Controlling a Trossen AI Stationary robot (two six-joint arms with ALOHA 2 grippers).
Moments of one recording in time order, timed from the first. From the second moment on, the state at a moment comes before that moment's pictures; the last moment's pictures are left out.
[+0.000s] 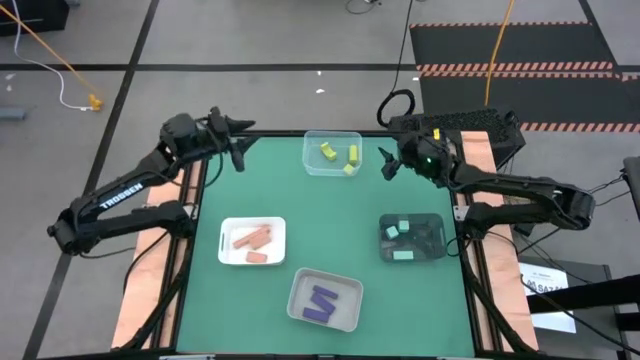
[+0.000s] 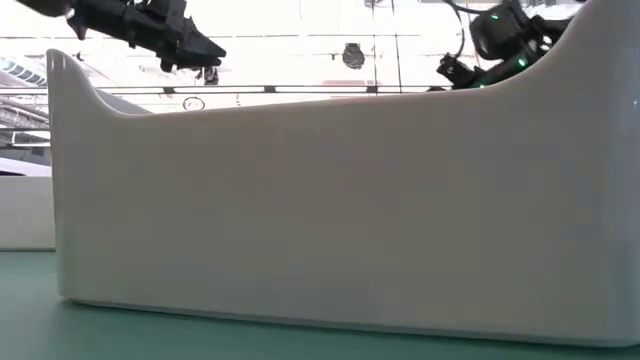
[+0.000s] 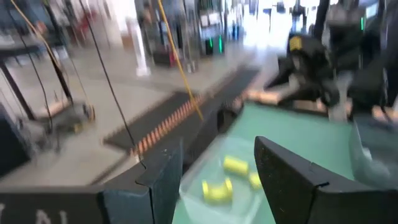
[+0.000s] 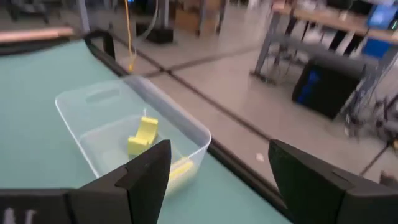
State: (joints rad) left arm 0.73 0.81 0.71 -0.01 0.25 0.12; right arm -0.53 1.05 0.48 0.24 0.29 -0.04
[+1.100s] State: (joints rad) left arm 0.72 0.81 0.01 0.86 0.18 -0.24; right arm -0.53 1.03 0.02 0.96 0.29 0.22
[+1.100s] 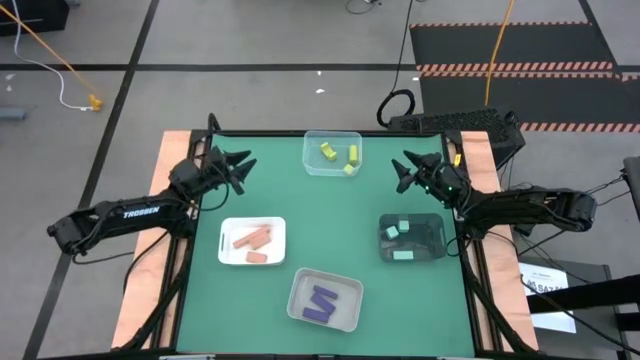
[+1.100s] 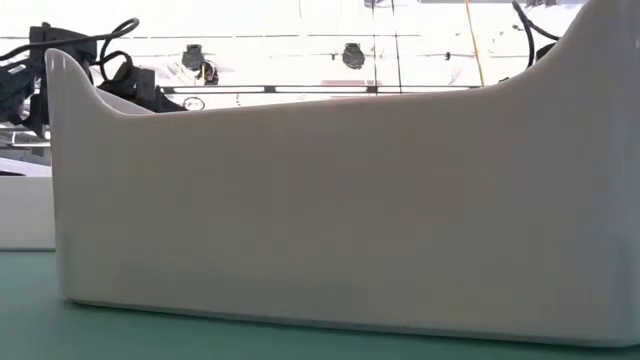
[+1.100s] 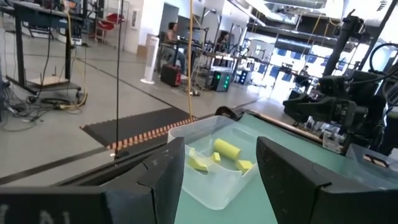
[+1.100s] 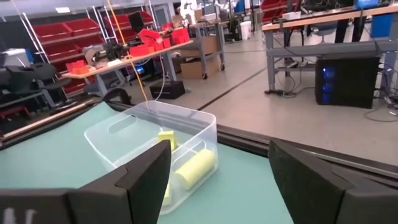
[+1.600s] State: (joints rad) left arm 0.72 0.81 0.01 0.86 0.18 -0.23; right arm -0.53 1.03 0.02 0.96 0.29 0.22
